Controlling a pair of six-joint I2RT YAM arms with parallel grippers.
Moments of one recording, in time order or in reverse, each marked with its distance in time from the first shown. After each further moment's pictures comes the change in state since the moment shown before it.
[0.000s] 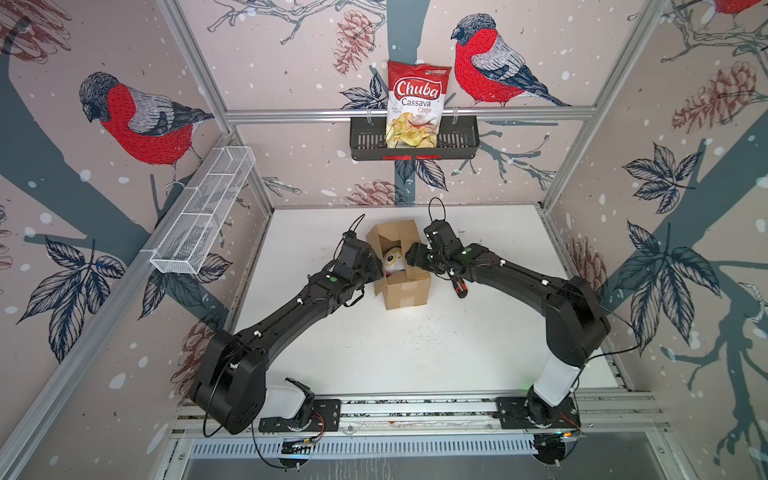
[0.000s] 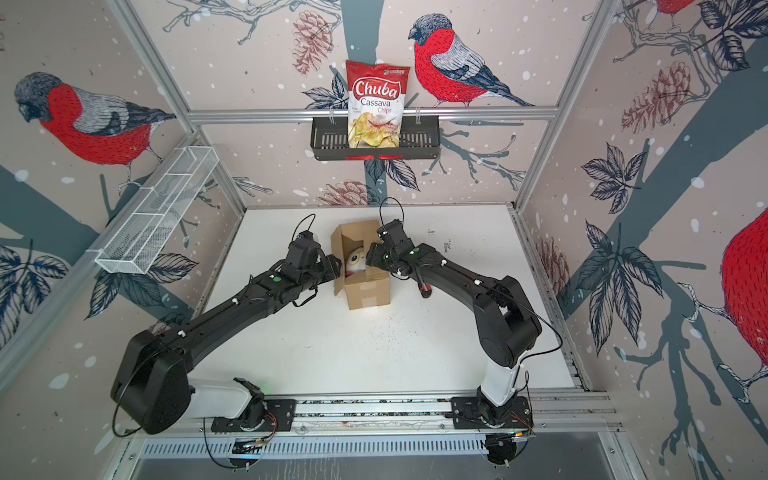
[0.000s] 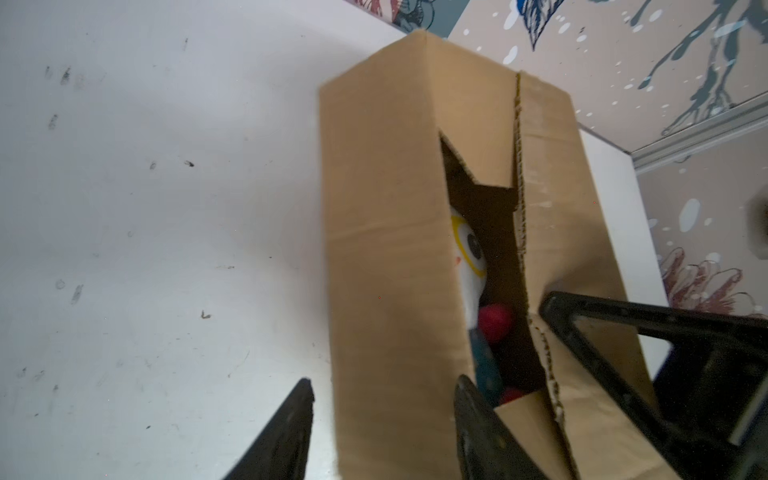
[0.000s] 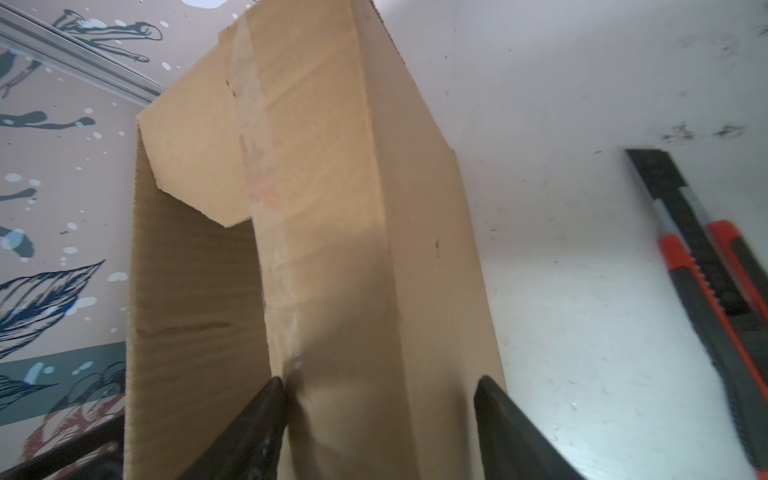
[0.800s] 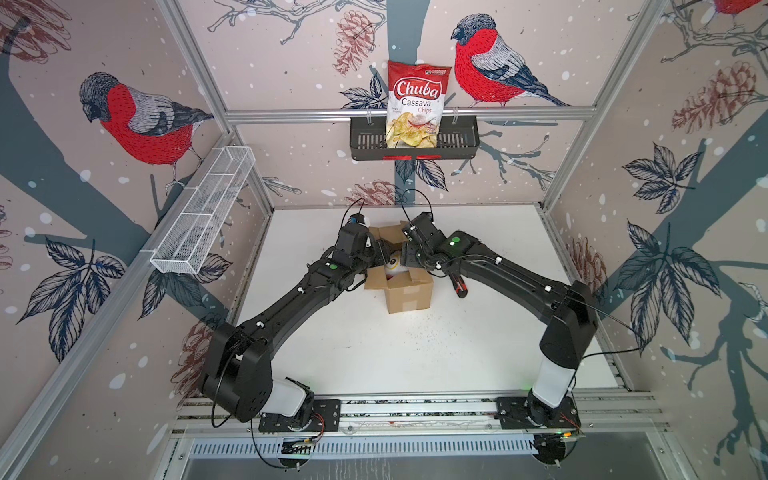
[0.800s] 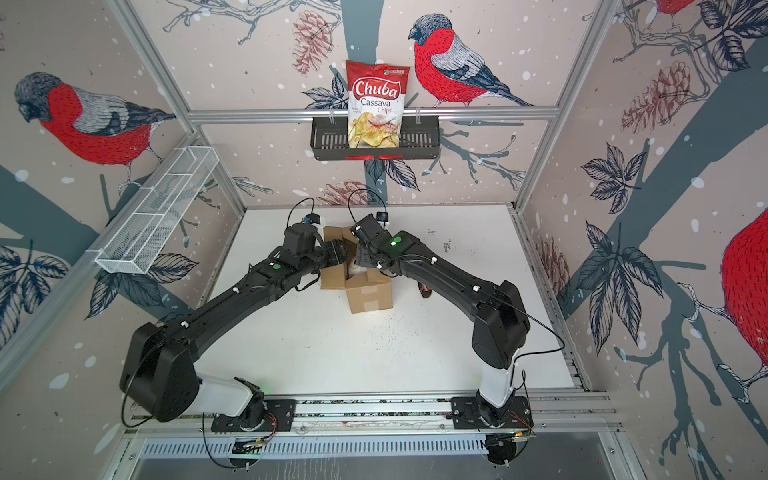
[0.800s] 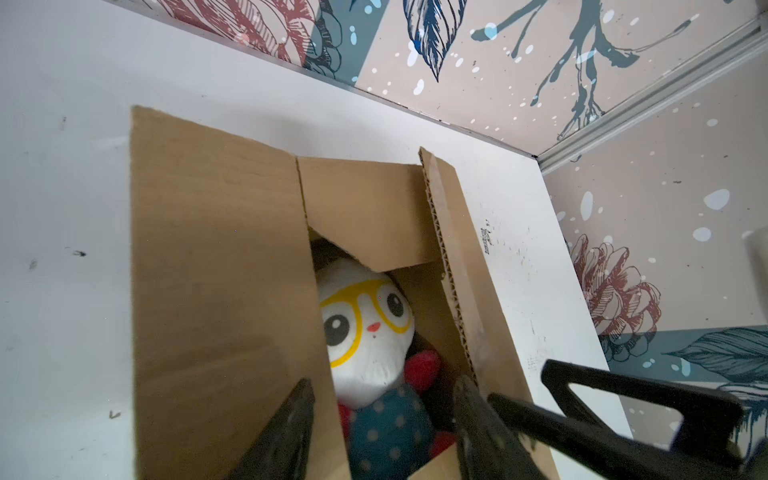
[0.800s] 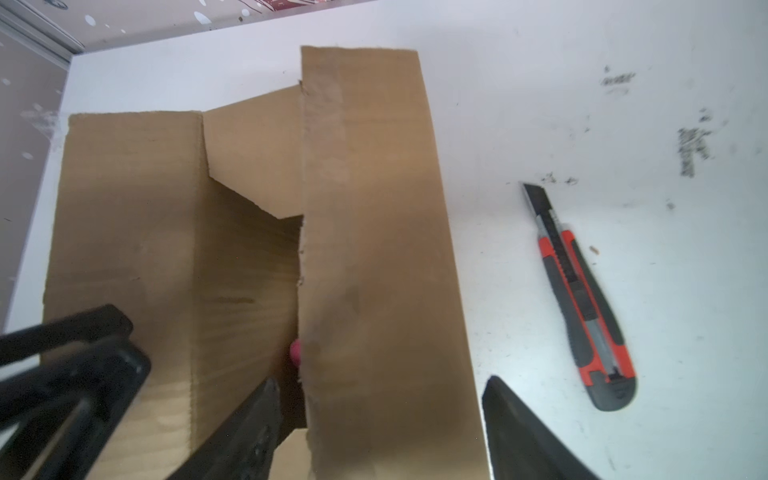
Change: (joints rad) left arm 0.060 0.065 0.114 0.046 0.123 0.088; right arm 0.161 0.061 0.361 -0.451 0.341 -0.061
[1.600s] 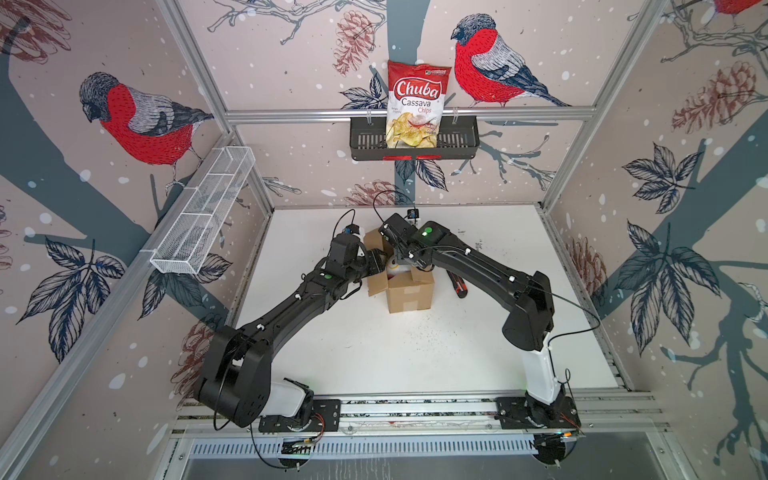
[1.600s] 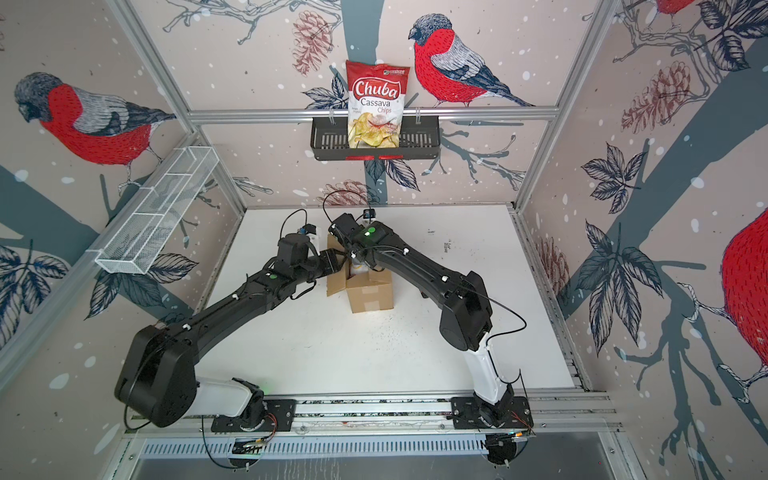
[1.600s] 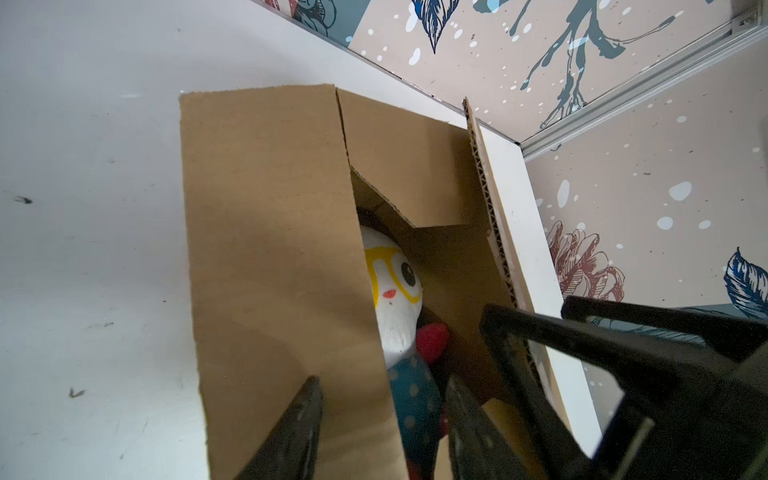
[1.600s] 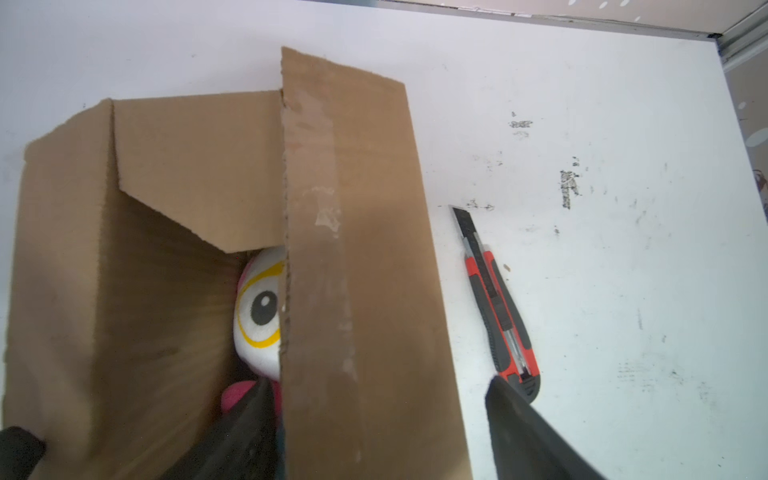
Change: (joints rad) left arm 0.038 -0.009 -0.138 0.126 0.156 -0.047; right arm 0.022 0.230 0.318 -0.288 0.211 -0.005
